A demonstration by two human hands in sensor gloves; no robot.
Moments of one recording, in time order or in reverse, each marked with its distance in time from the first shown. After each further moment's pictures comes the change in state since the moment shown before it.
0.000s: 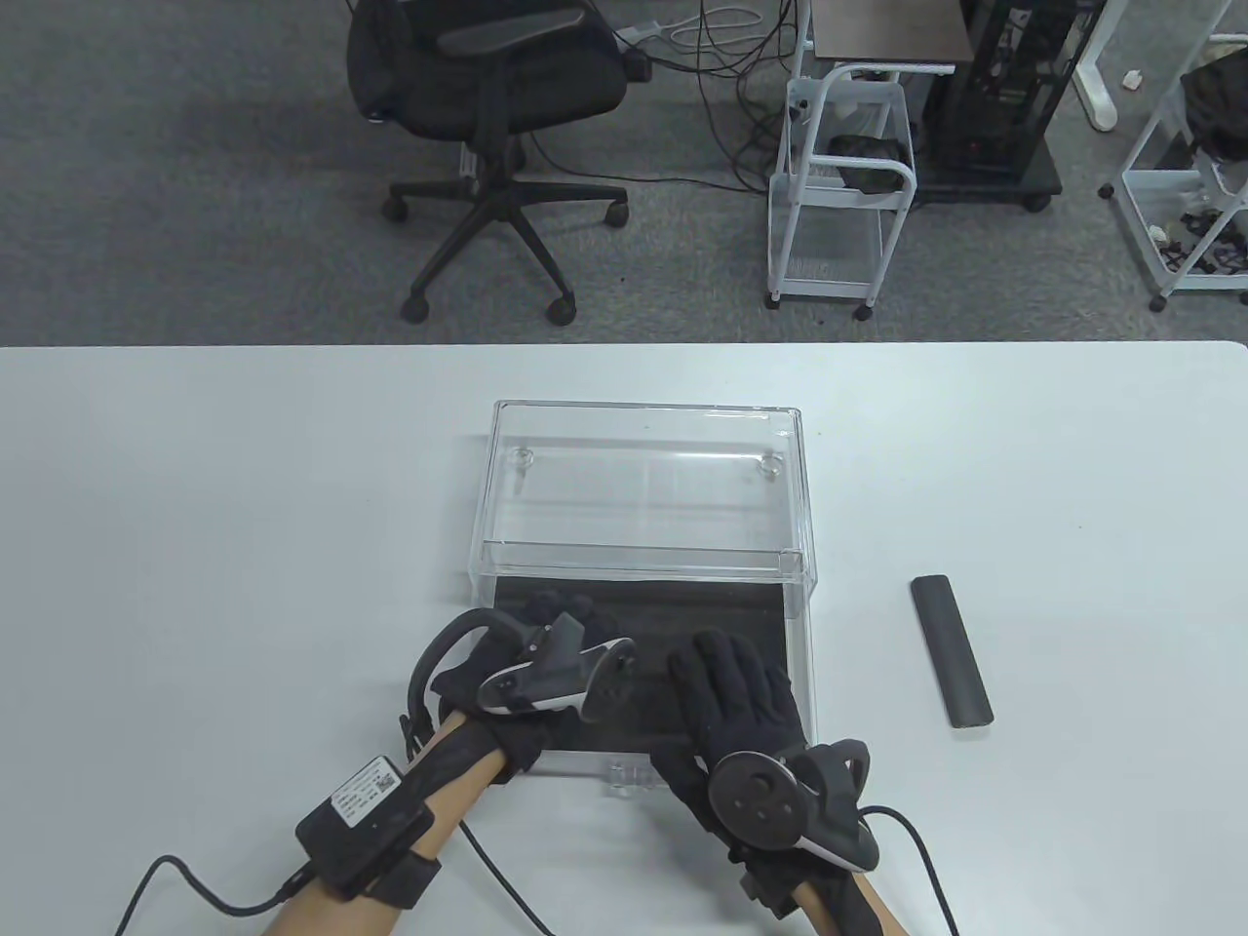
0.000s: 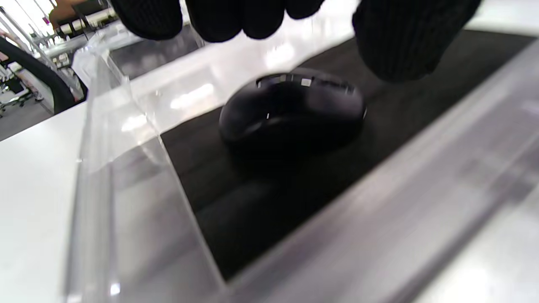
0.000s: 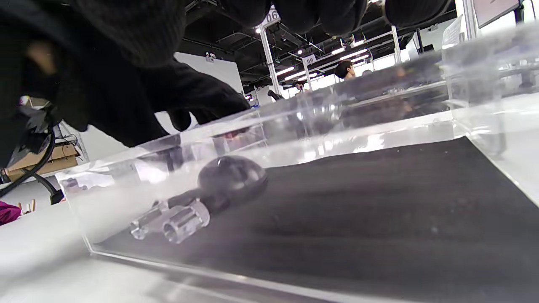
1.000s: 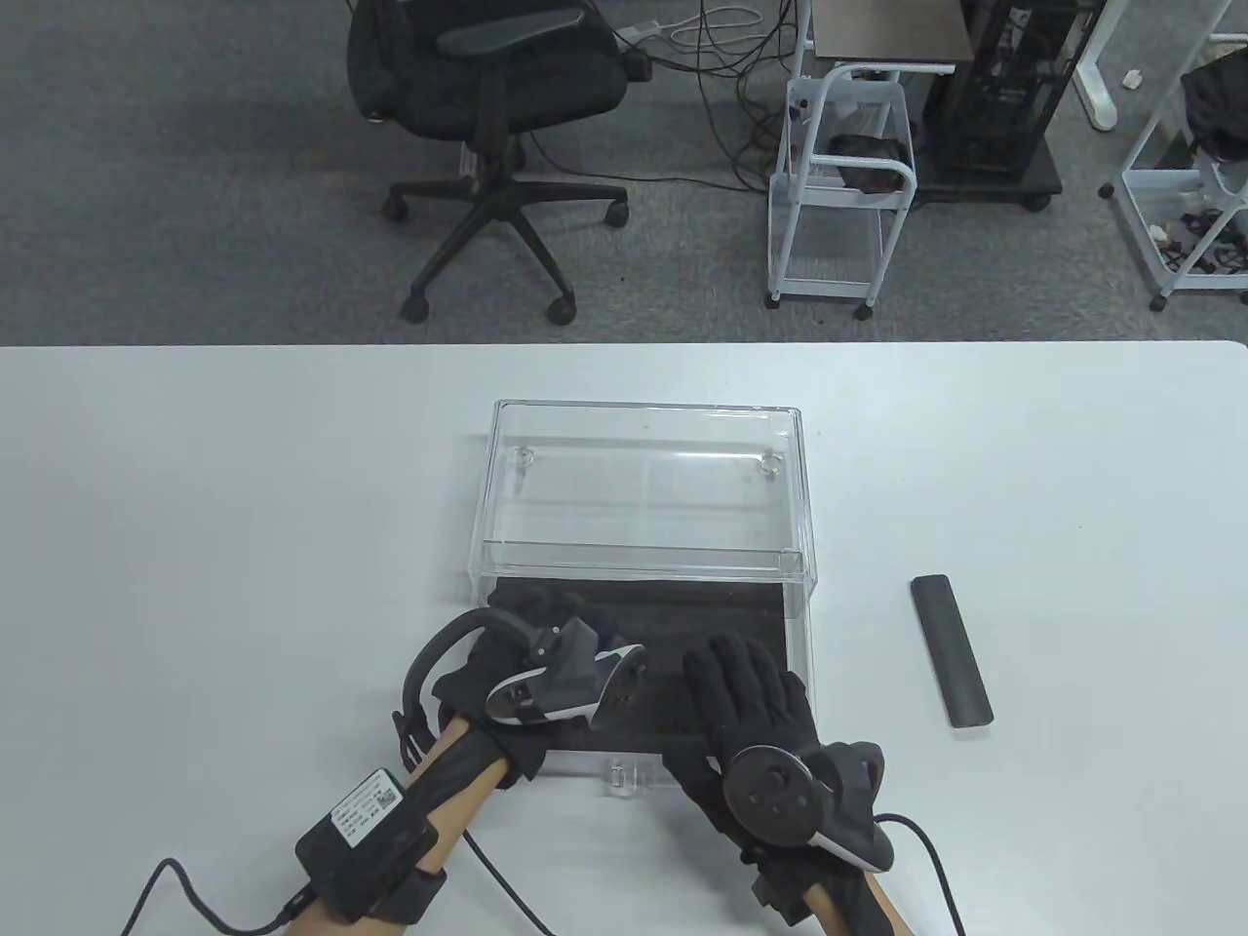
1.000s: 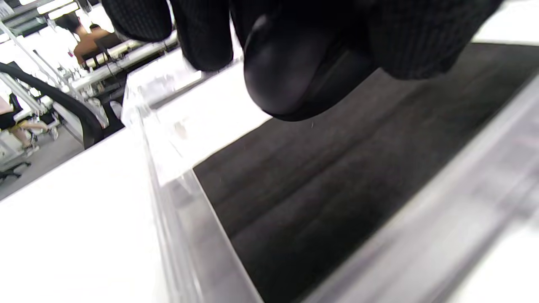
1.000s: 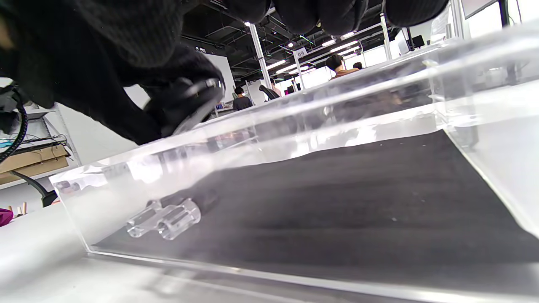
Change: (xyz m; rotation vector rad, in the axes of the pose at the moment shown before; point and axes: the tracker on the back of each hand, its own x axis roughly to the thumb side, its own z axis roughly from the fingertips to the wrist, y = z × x) left_hand -0.001 0.019 0.043 0.171 0.034 -0.025; right_hand -0.006 -0.005 0.005 0.009 0.026 -0.018
